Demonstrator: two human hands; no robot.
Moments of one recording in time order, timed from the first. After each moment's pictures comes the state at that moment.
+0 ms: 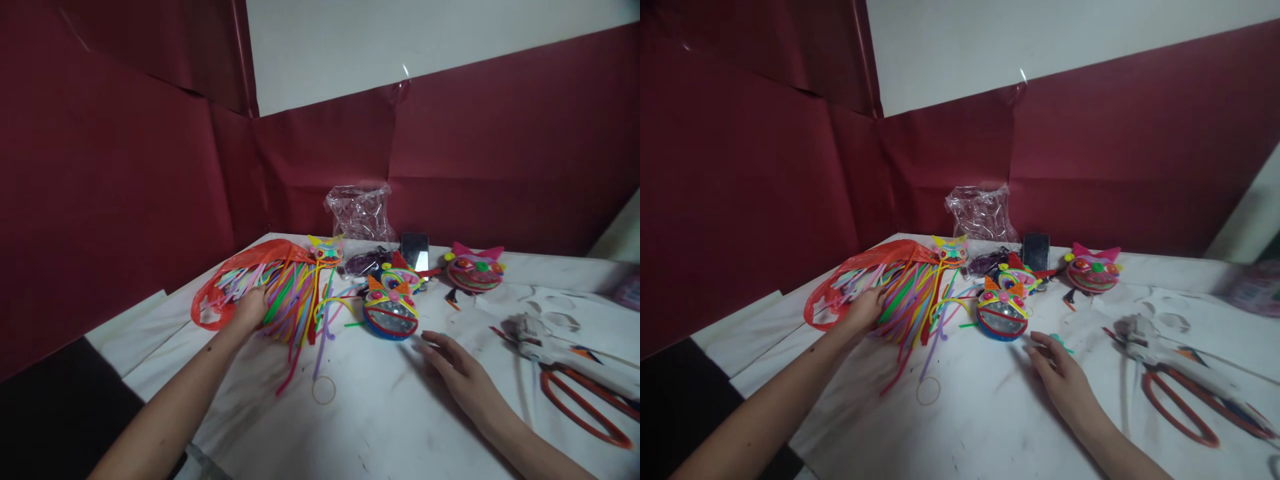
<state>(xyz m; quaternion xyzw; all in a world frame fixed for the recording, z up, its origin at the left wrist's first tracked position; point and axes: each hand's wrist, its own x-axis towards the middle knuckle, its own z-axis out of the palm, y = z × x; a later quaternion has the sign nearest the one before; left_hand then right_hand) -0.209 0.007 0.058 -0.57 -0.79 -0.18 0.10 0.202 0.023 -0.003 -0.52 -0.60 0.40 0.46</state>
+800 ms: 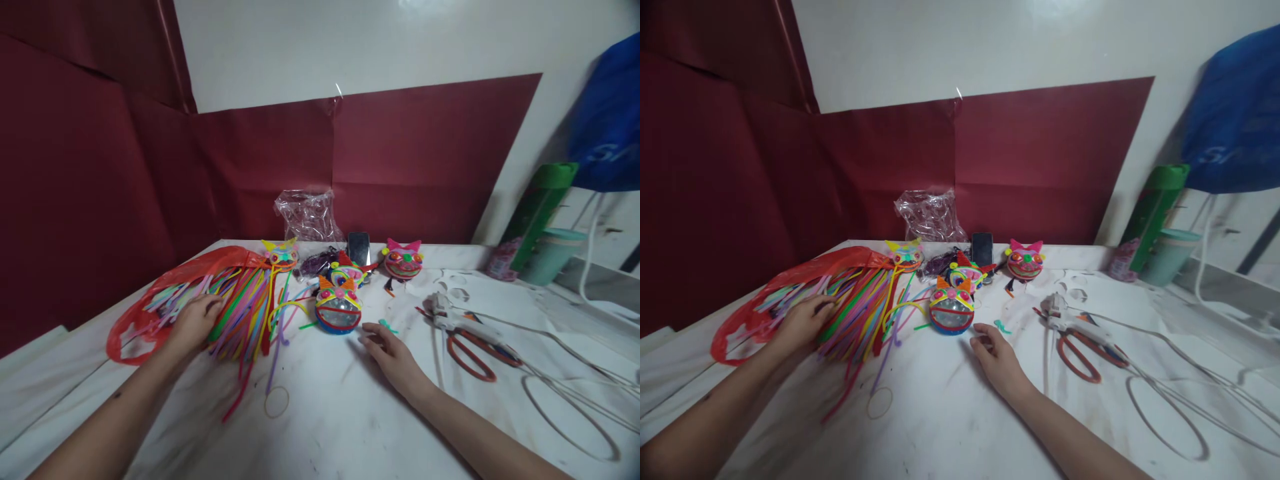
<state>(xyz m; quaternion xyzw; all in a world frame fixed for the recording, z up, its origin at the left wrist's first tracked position) -0.209 0.012 0.071 -0.62 -0.72 -0.29 0.06 0.199 0.025 -0.008 -0.48 -0.64 0.37 0.47</state>
